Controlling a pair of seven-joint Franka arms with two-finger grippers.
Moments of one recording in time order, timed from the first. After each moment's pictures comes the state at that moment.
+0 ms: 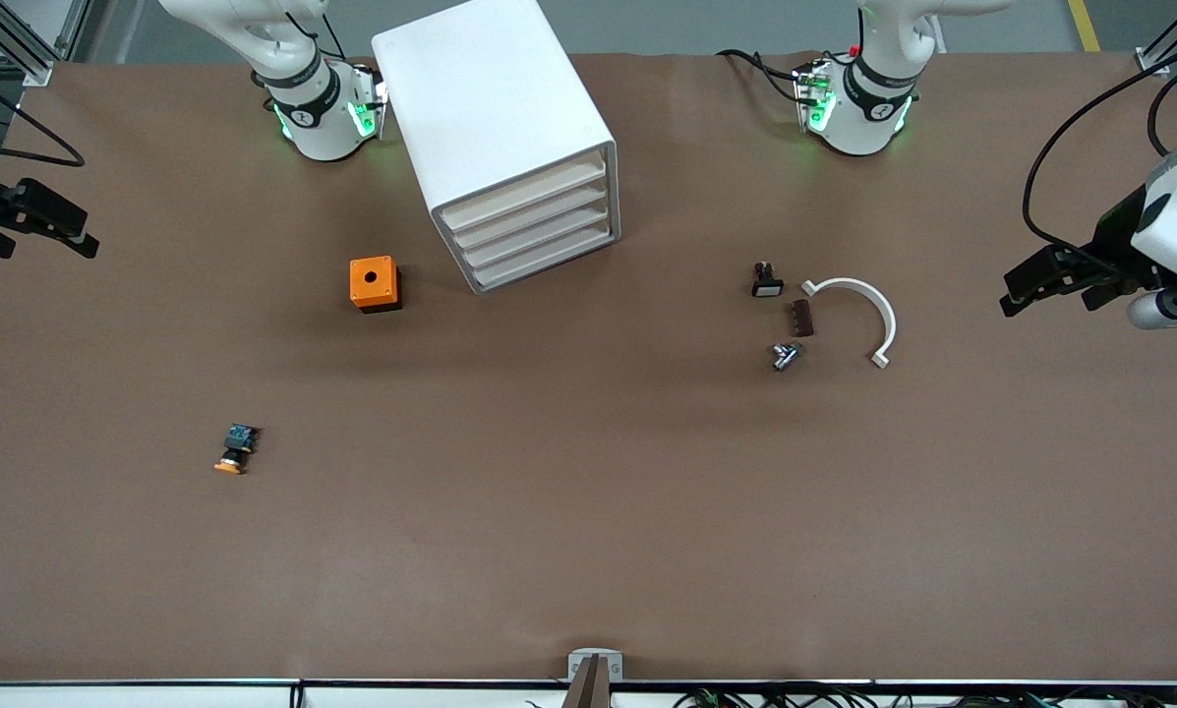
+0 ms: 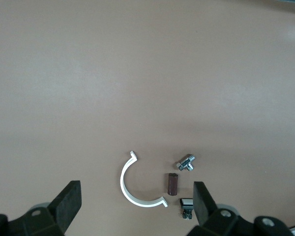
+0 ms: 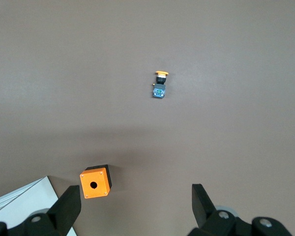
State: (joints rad) left arm -0.05 0.02 -0.01 -1.64 -0.05 1.74 -0.14; right arm 0.00 -0.11 -0.09 -1.70 0.03 1.62 -0.06
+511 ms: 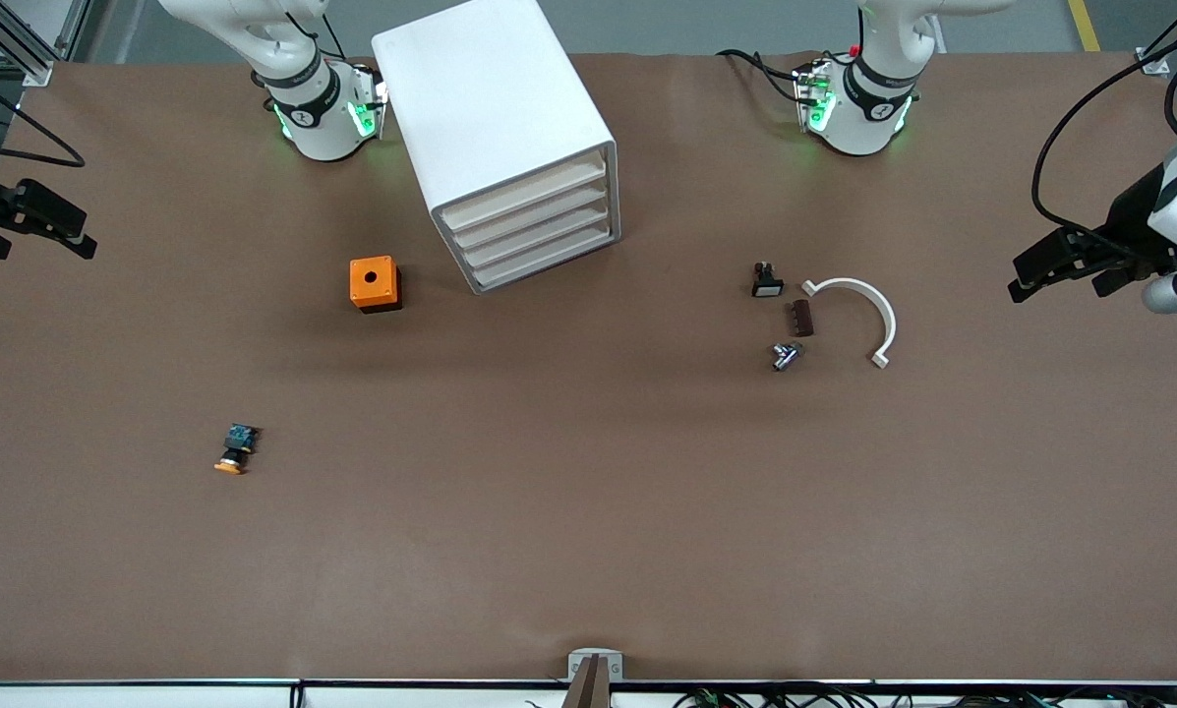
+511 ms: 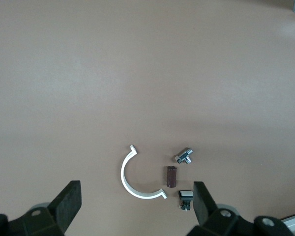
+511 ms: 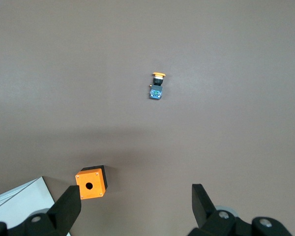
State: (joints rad) left arm -0.06 0.02 -0.02 -1.59 -0.05 1.67 -0.14; right arm 0.00 -0.11 -0.08 -1.70 0.01 1.62 -0.06
